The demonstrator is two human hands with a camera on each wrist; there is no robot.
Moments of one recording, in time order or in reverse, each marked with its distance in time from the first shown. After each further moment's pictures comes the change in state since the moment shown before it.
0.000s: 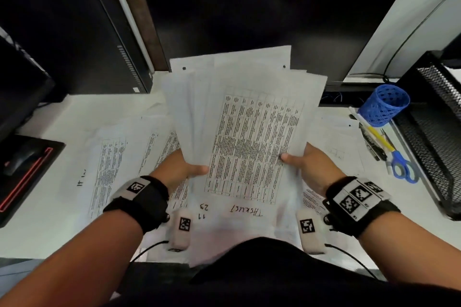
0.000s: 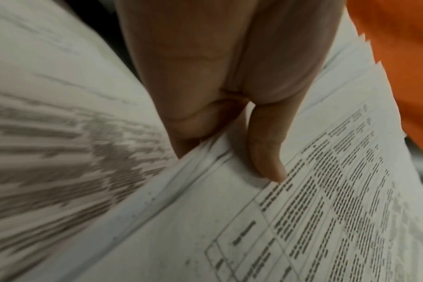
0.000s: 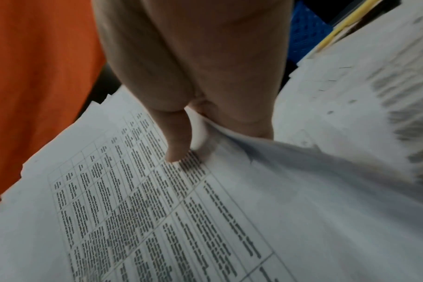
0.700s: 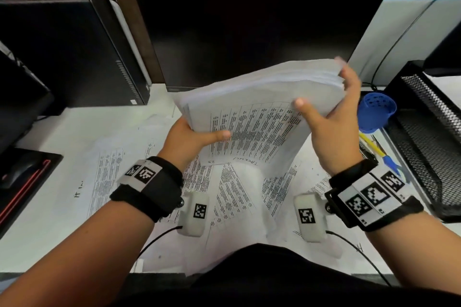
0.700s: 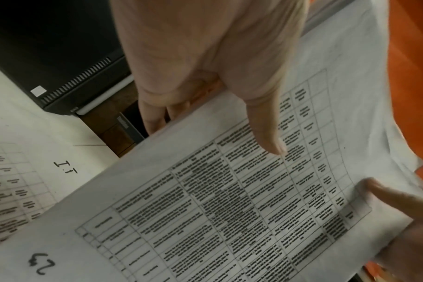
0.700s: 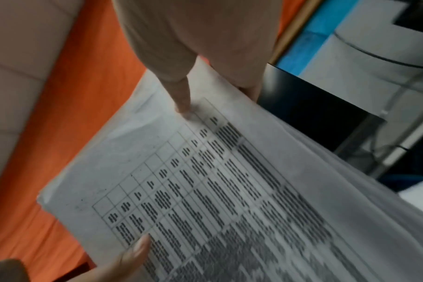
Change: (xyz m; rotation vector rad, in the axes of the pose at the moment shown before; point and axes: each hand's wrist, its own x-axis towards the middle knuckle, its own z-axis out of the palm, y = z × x) left_hand -0.007 0.089 0.017 -0.244 0.162 0.332; right_hand -0.031 -0.092 -0.011 0.180 0.393 -0.795
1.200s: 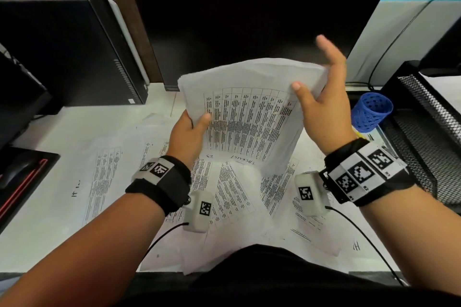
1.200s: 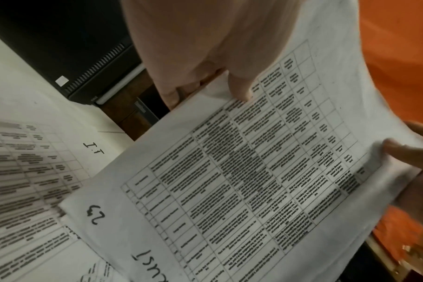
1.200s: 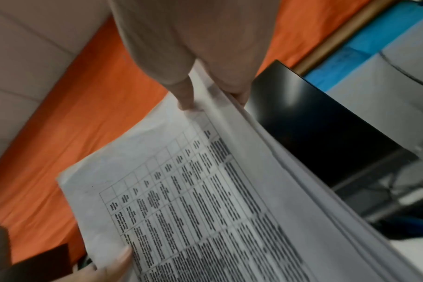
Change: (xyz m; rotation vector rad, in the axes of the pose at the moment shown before) left_hand 0.014 -0.021 0.010 0.058 0.217 0.032; right_hand 0.025 -0.006 0.005 -0.324 -0.086 -0.139
